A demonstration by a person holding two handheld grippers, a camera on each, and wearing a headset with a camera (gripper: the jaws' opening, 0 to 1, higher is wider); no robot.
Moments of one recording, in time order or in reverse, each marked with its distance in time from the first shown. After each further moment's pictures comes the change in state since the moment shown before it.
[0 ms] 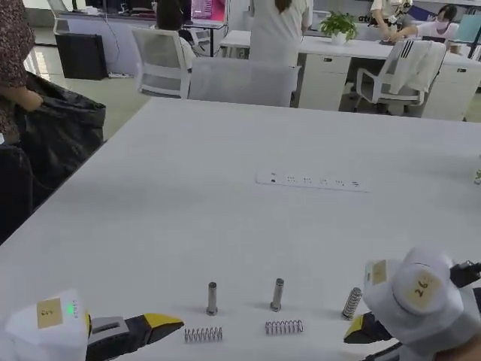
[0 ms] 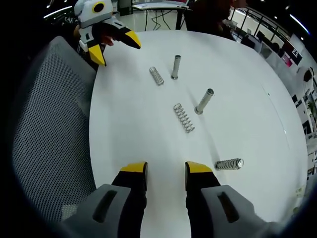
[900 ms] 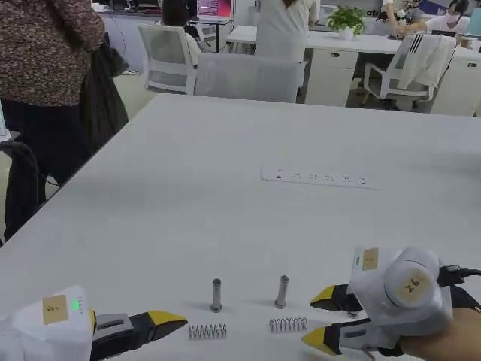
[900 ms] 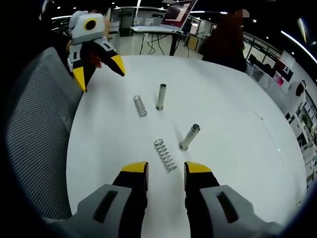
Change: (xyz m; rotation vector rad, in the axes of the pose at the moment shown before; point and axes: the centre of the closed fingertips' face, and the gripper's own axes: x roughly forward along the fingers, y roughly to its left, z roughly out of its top) left arm 0.002 0.000 -0.001 -0.003 0.014 0.005; right arm 0.027 -0.035 0.042 -0.048 -0.203 -0.088
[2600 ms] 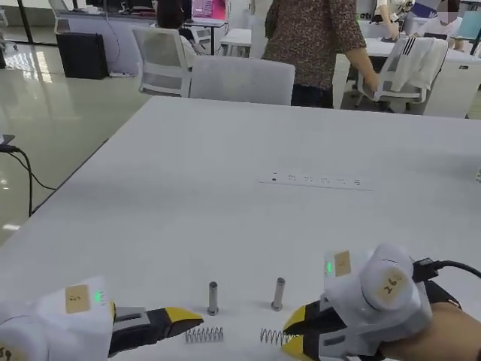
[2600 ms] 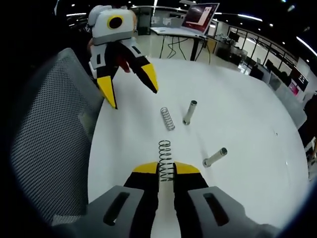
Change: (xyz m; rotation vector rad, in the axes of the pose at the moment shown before) left arm 0.017 -0.007 0.014 0.058 0.004 -0.069; right arm -0.008 0.043 0.029 -0.084 -0.004 0.141
